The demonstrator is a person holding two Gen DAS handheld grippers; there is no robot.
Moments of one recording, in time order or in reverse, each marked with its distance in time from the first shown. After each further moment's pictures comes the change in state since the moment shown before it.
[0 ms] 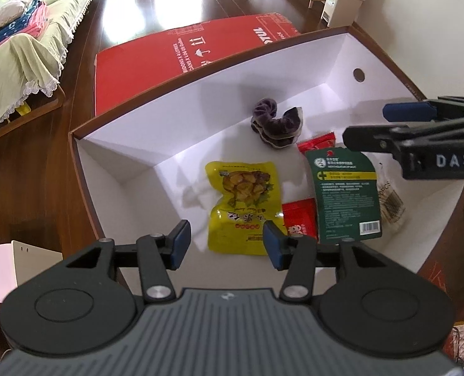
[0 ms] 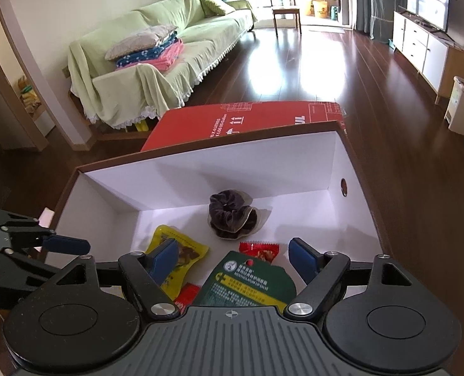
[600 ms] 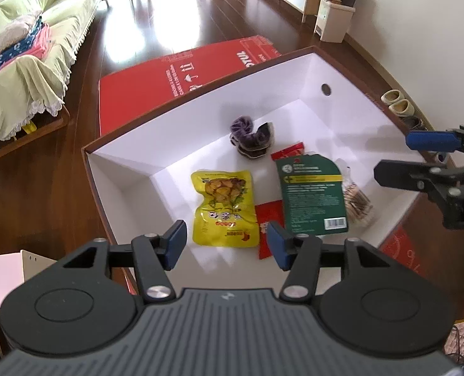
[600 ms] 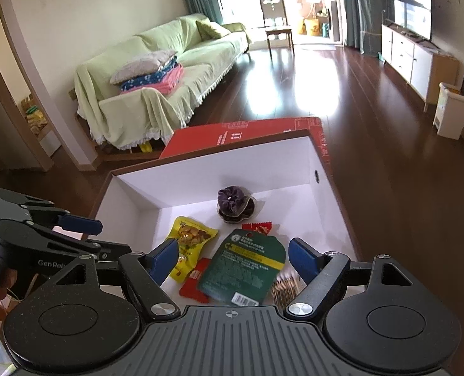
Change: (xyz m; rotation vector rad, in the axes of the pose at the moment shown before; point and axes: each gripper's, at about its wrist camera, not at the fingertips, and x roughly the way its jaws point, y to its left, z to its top) left arm -0.054 -0.031 -0.014 0.035 -0.076 0.018; right arm -0.093 0.013 -0.043 0.029 -0.097 -0.008
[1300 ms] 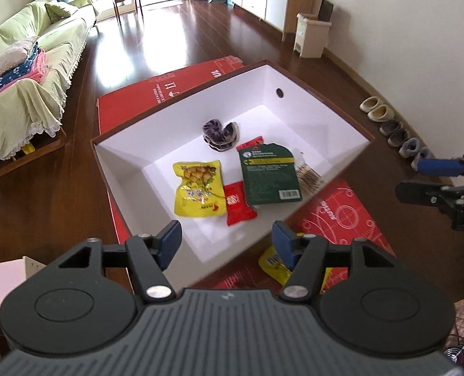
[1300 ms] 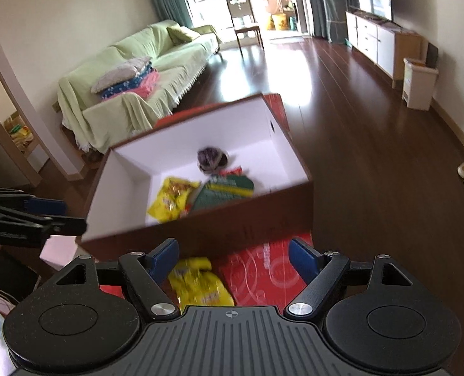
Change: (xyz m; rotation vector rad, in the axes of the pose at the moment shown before) left arm -0.078 -0.026 -0.065 0.044 -0.105 -0.049; right arm -0.089 -0.011 -0.091 0.116 0.012 -0.057
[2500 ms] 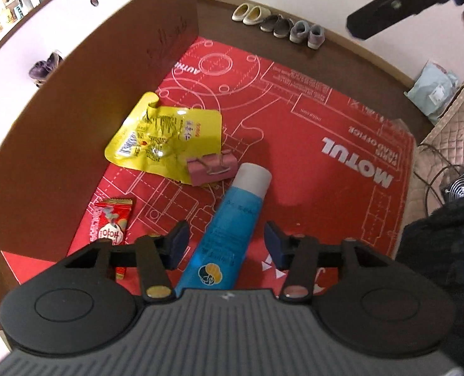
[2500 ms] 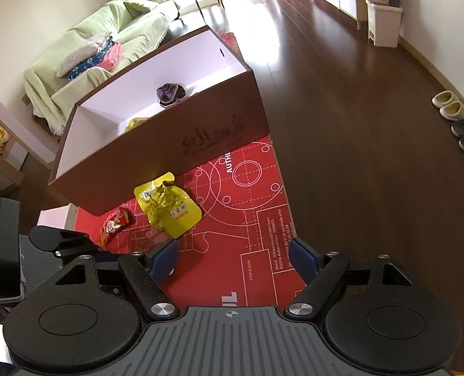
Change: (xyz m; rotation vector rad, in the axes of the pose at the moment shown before) left arm 0.090 -0.082 -0.136 0.521 0.182 -0.271; right arm -0.023 -0.033 -0.064 0.150 0.149 -0.067
